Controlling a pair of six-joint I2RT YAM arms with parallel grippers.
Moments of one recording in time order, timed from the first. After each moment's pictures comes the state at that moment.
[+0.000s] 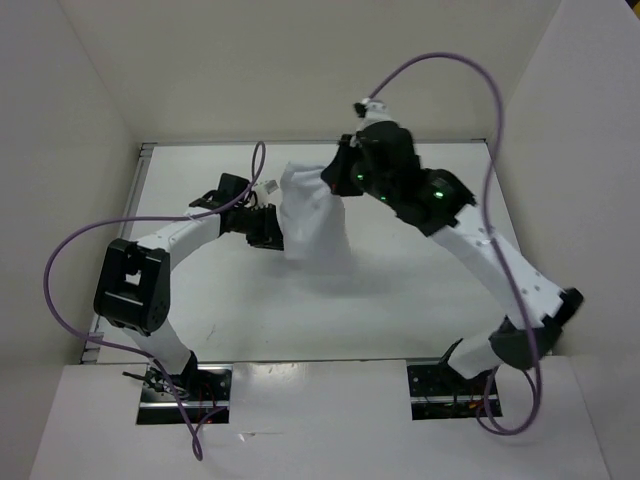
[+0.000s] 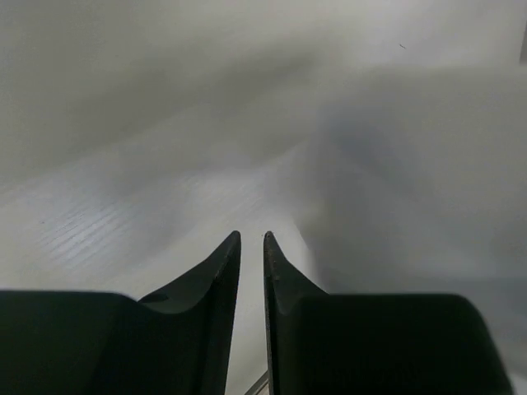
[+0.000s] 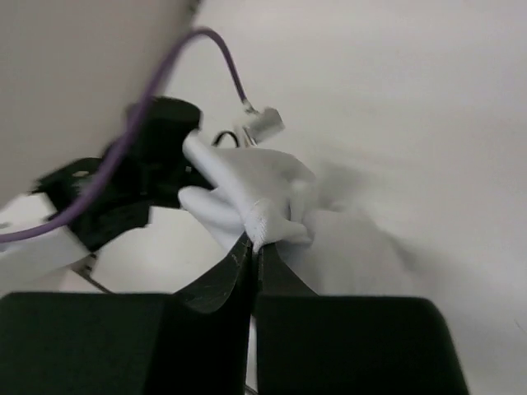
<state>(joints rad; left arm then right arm) -0.27 1.69 1.12 -0.42 0.64 -0.32 0.77 1.55 1.78 -0.73 0.19 0.54</state>
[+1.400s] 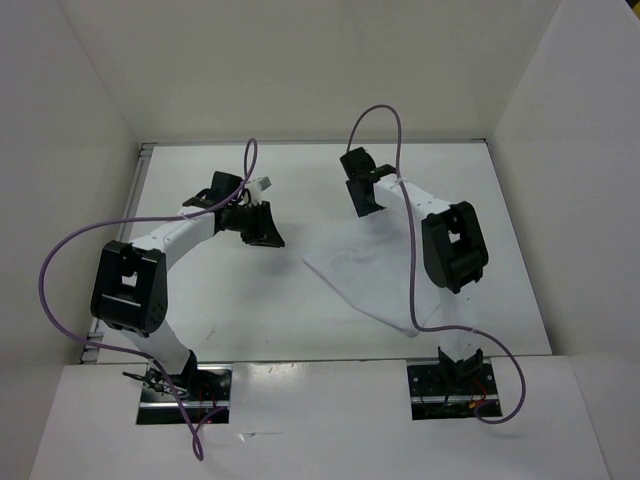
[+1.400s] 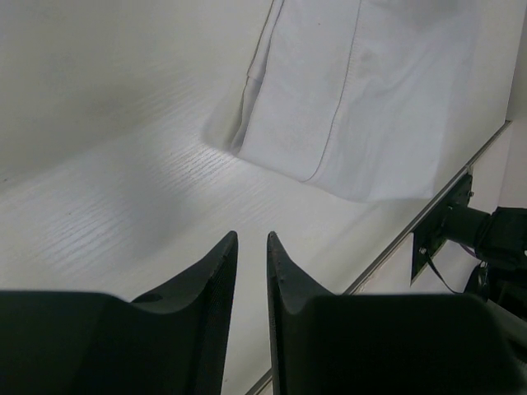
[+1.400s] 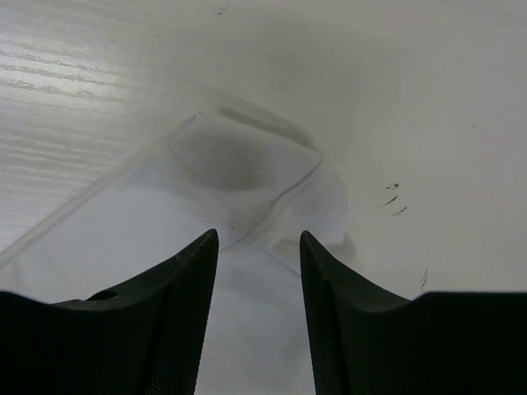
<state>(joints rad) -0.23 1.66 1.12 -0.42 0.64 -0.32 0.45 2.05 1.63 -0.64 0.40 0.09</state>
